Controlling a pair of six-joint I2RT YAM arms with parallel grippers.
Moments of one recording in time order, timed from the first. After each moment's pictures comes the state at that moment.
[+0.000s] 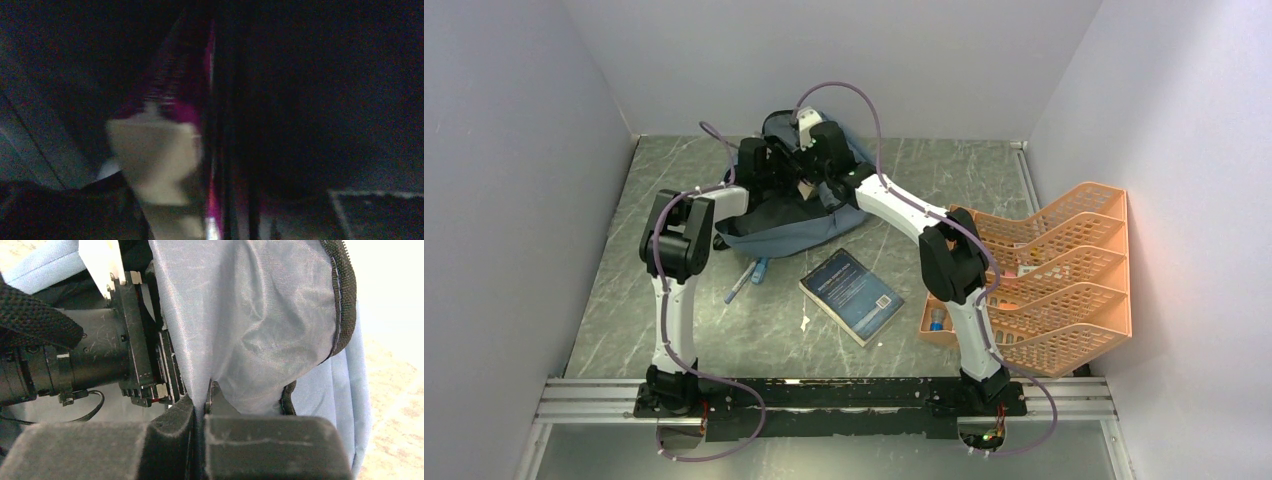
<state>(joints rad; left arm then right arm) -0.29 2.19 1.42 0.37 0.34 -1.20 0.68 2.19 1.87 -0.11 0.10 -0.09</state>
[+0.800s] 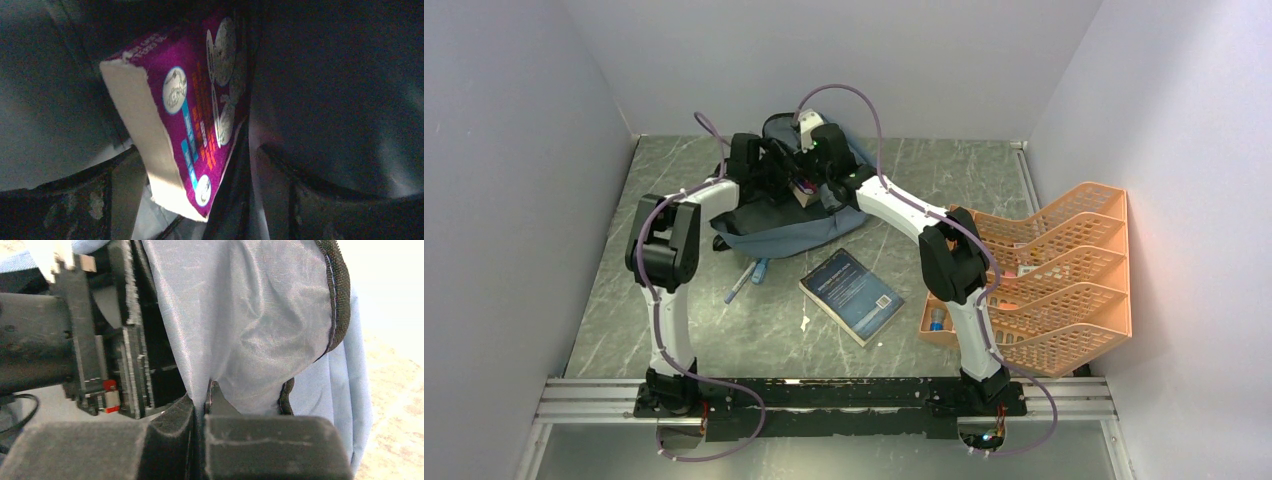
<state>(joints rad) -0.26 2.11 1.44 0.08 0.30 -1.04 0.66 2.19 1.84 -0.08 0.10 -0.09</state>
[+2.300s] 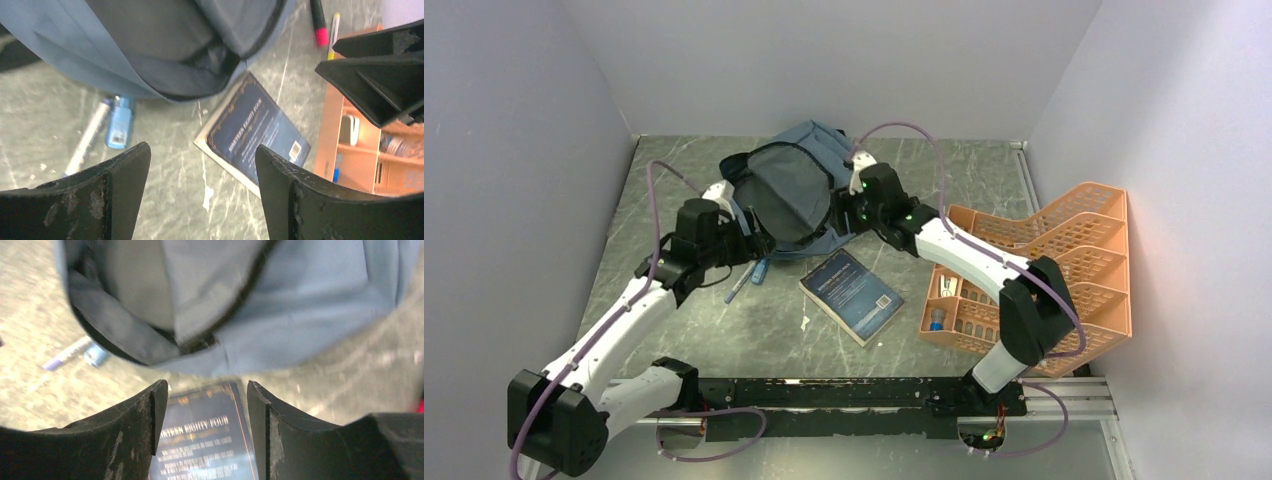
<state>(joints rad) -0.34 1.03 0.77 -0.32 0.11 -0.58 0.66 1.63 1.23 -0.14 -0.05 0.18</state>
